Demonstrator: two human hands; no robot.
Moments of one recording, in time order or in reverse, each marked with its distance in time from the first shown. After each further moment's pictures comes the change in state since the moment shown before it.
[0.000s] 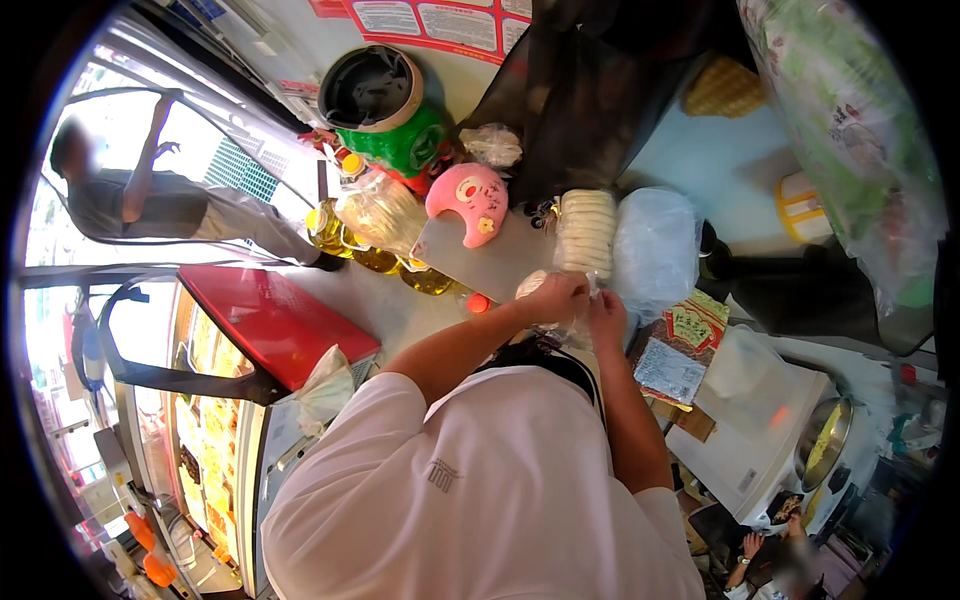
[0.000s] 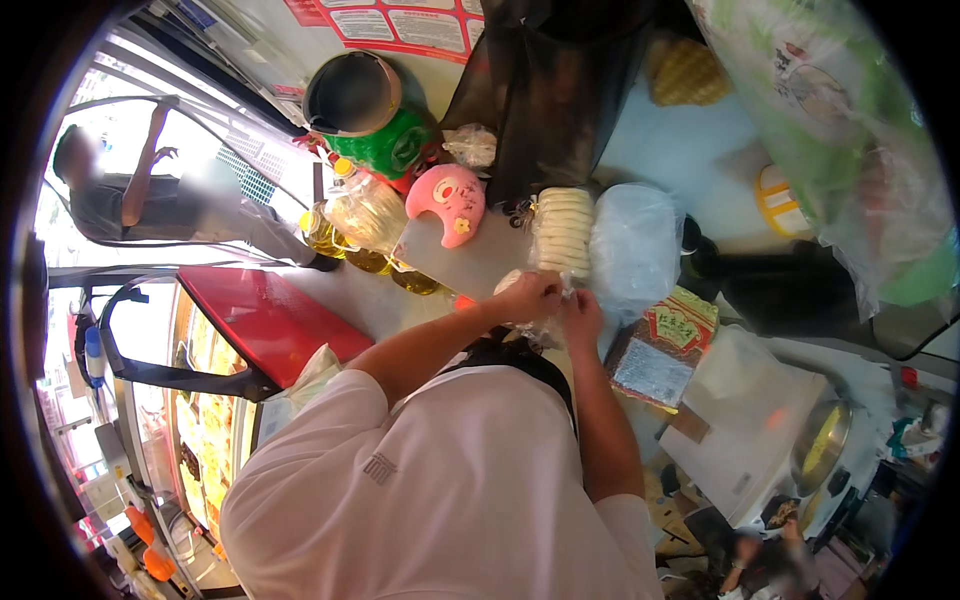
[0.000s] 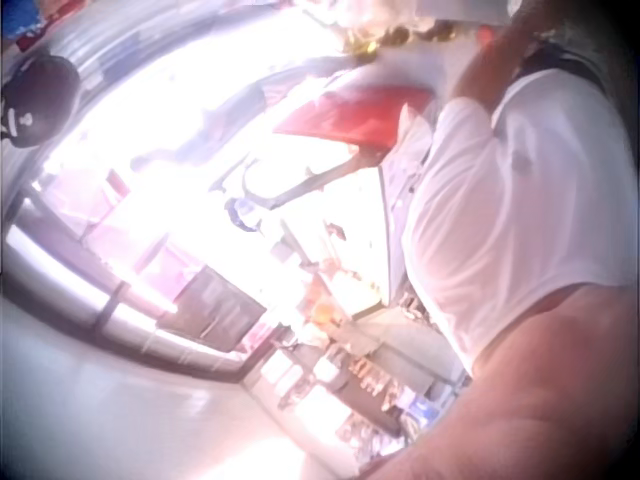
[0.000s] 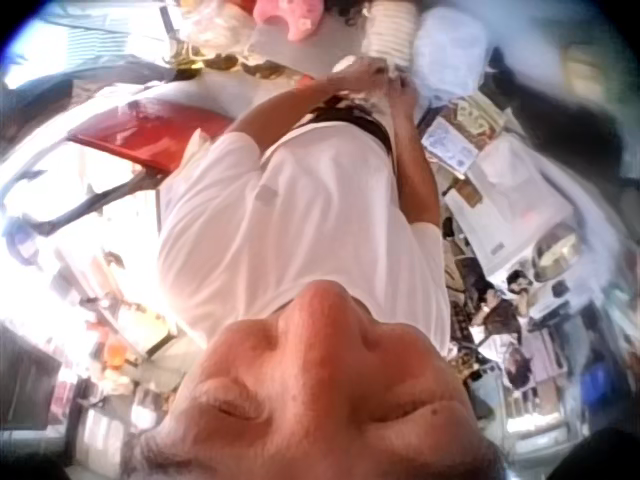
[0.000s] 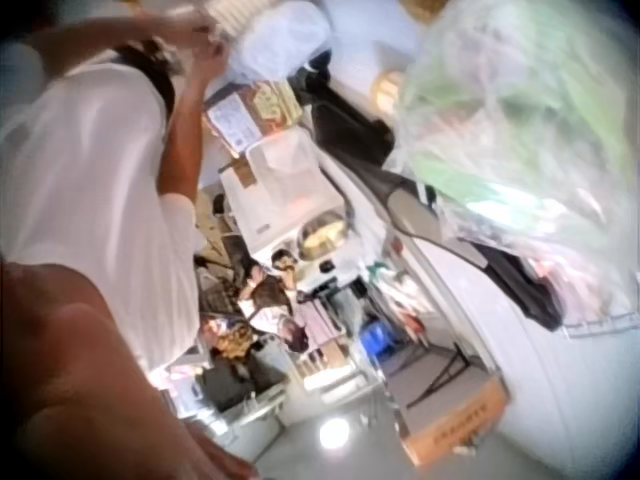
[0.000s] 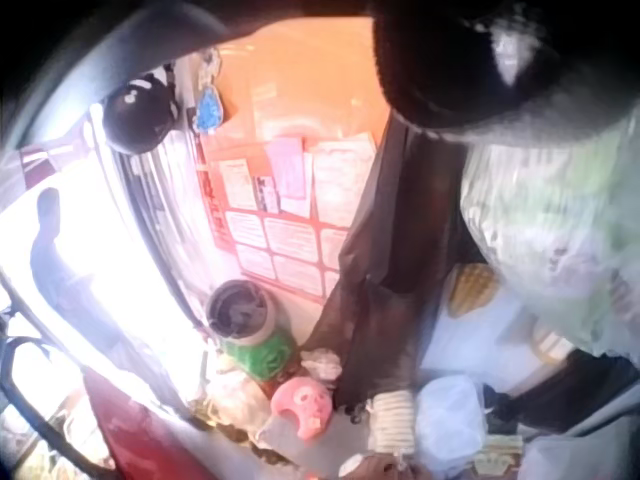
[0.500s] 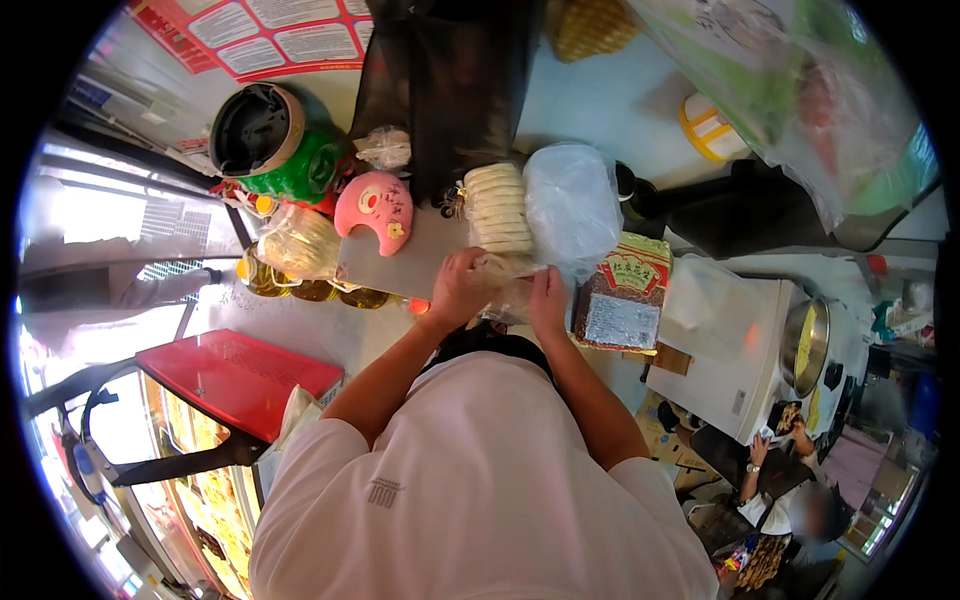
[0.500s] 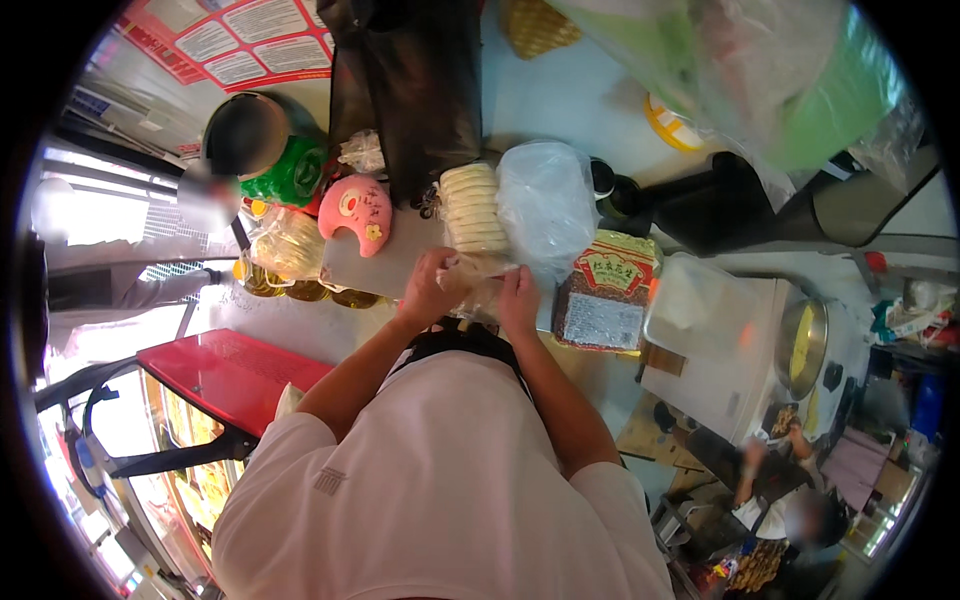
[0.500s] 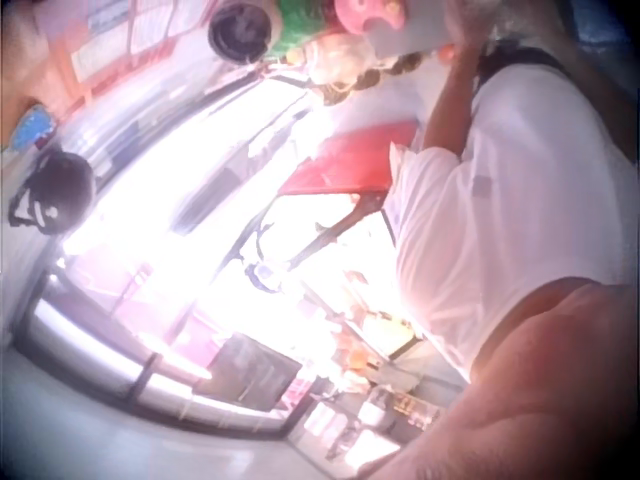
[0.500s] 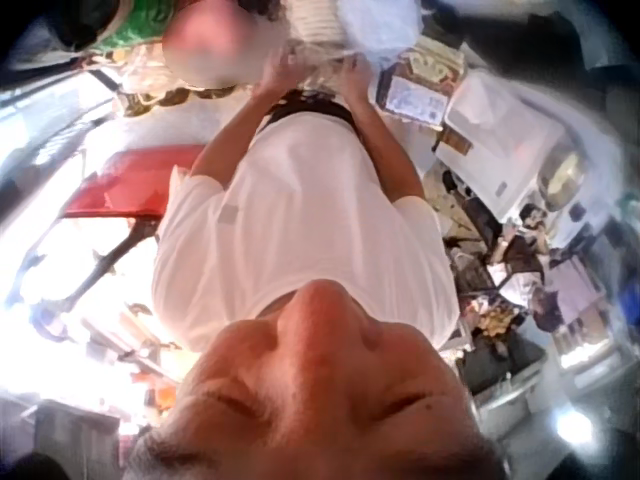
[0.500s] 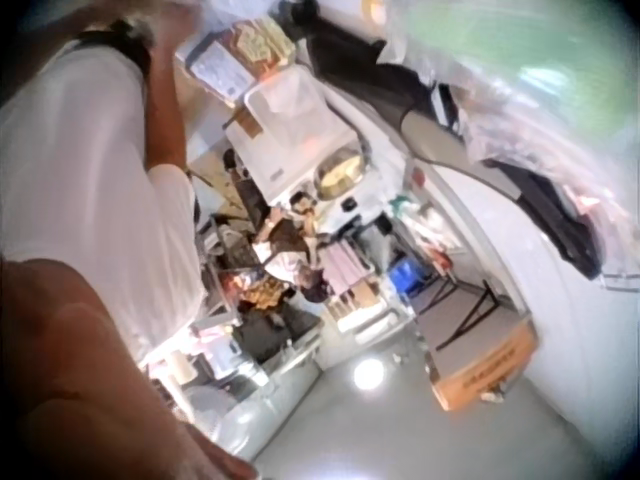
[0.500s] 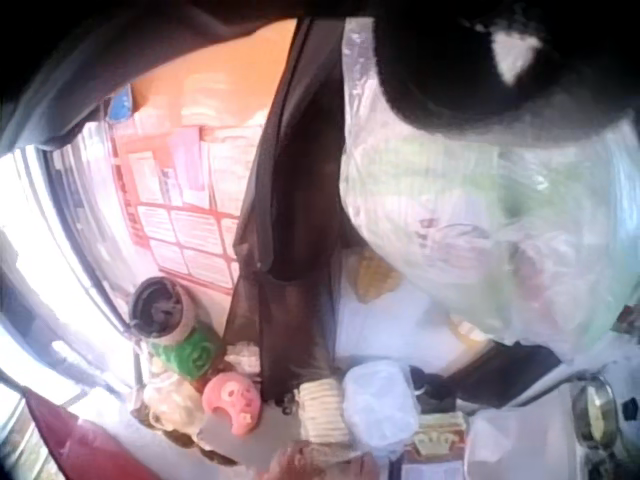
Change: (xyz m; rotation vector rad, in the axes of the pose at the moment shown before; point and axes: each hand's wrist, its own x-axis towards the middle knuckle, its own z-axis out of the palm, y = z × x) left_hand -0.035 0.013 -0.018 0.107 0.395 0.211; right_hand -0.026 -0.033 -0.014 -0.071 0.210 -0.066
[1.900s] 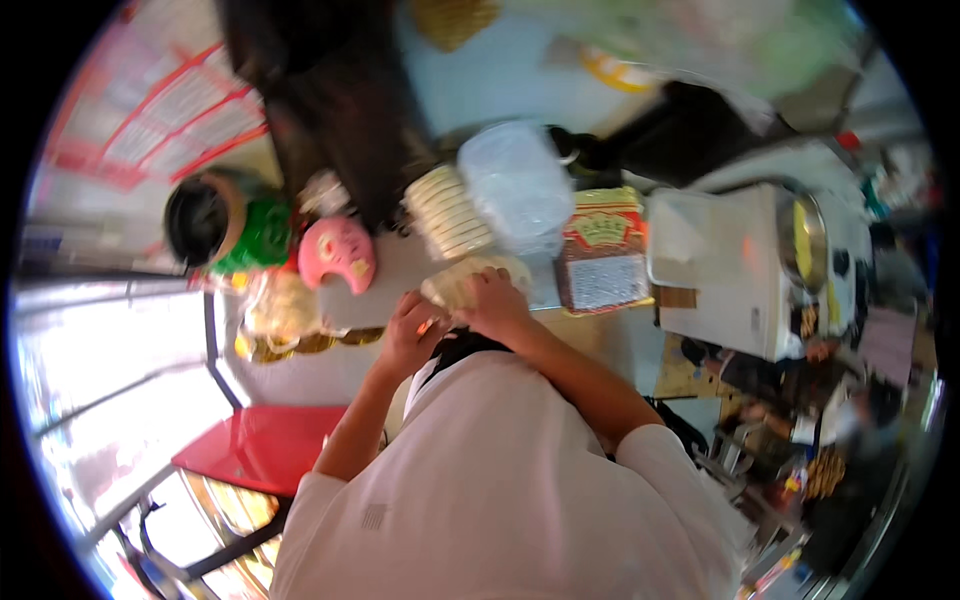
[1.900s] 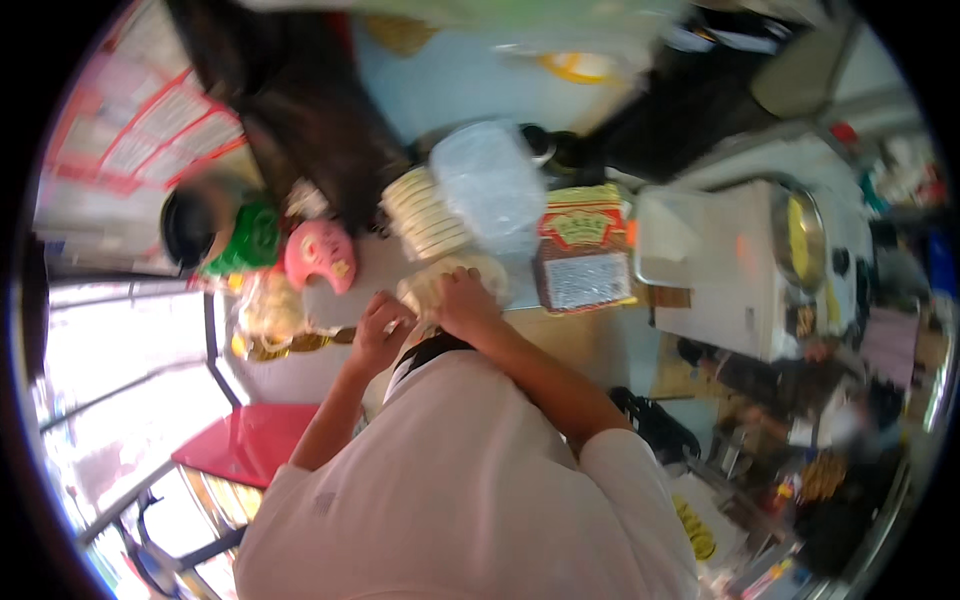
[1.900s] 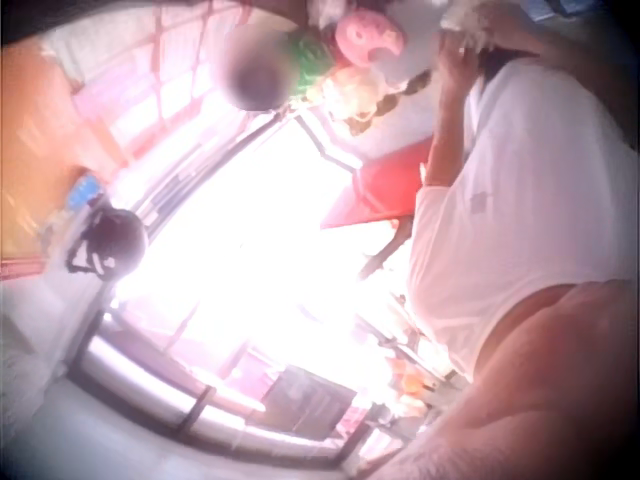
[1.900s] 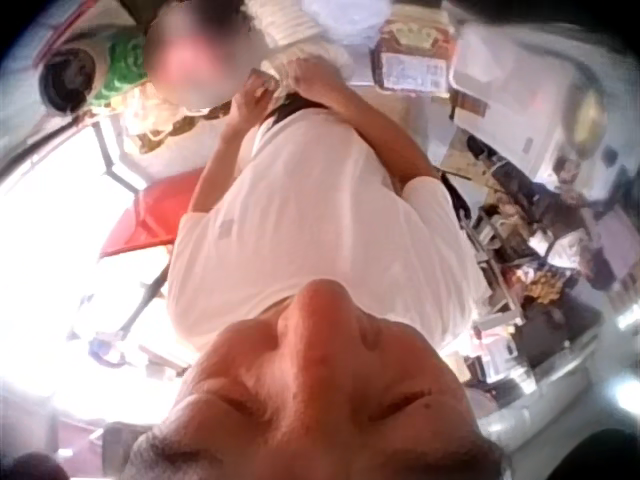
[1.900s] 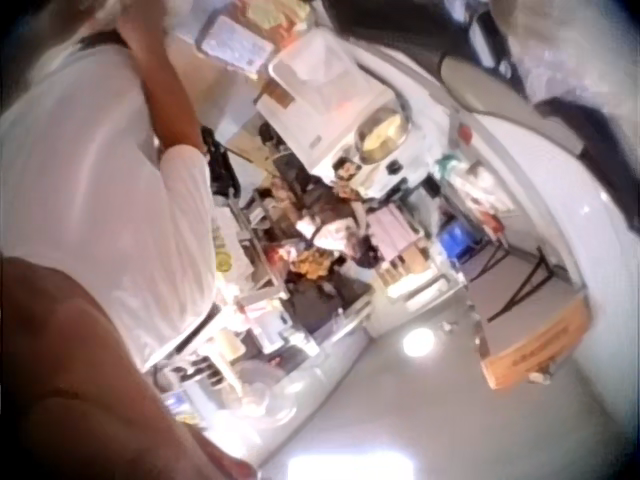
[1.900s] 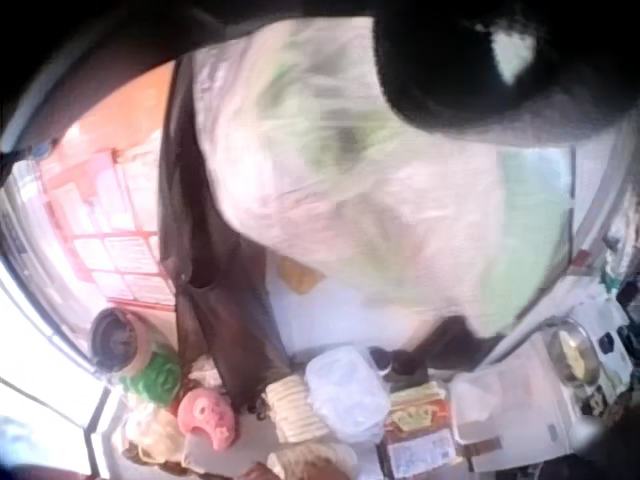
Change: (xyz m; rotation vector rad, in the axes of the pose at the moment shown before) left_hand 0.004 0.041 -0.082 -0.101 -0.362 0.212; right_hand -0.026 -0.076 0.003 -0.485 -0.423 -0.192
